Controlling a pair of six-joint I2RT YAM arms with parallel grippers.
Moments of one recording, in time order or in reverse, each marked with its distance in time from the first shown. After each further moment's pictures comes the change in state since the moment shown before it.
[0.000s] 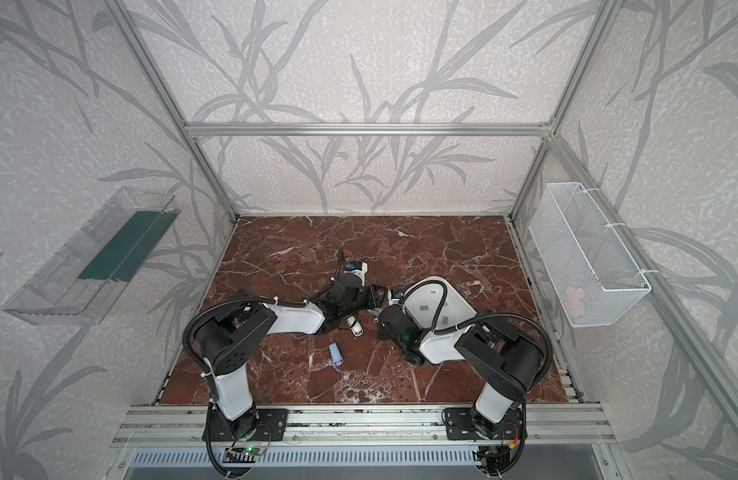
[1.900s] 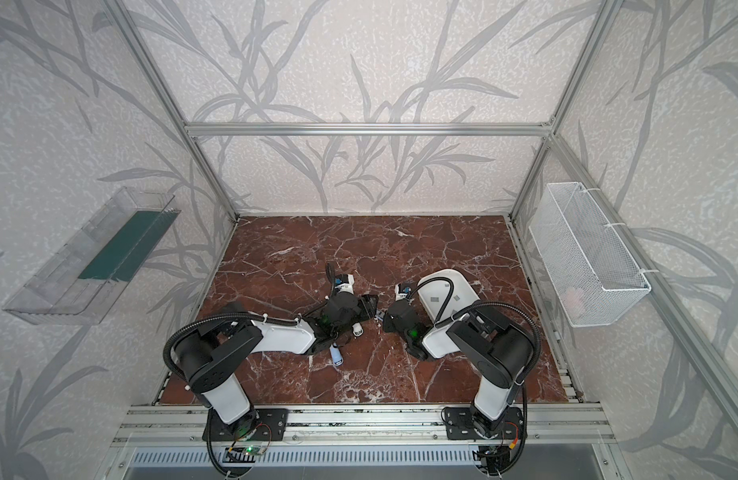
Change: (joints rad) left arm -0.091 -0.118 -0.184 0.072 -0.249 -0.137; right arm -0.100 0.079 -0.026 0.159 -0.047 -0.025
